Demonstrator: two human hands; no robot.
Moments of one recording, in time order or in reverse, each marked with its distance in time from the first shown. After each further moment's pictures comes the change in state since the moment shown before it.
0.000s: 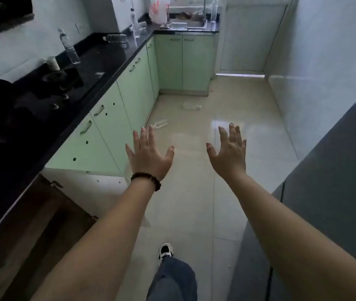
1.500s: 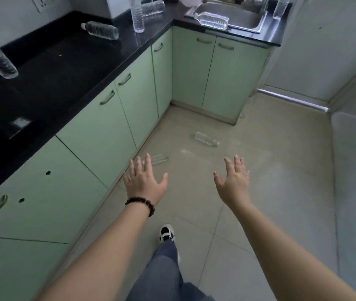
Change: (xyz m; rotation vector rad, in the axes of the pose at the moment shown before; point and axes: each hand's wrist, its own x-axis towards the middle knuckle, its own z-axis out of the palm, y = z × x) left_hand 0.699 0.094 0.346 0.093 -0.247 -0.428; right_hand 0.796 0.153 0.259 -0.108 -0.400 -0.010
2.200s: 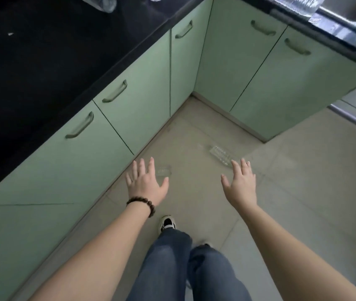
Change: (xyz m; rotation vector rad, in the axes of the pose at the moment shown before) left_hand 0.390 0.064 0.098 0.025 -0.226 -0.228; right_hand 0.443 -0.032 0.097 -0.144 -0.265 -0.054
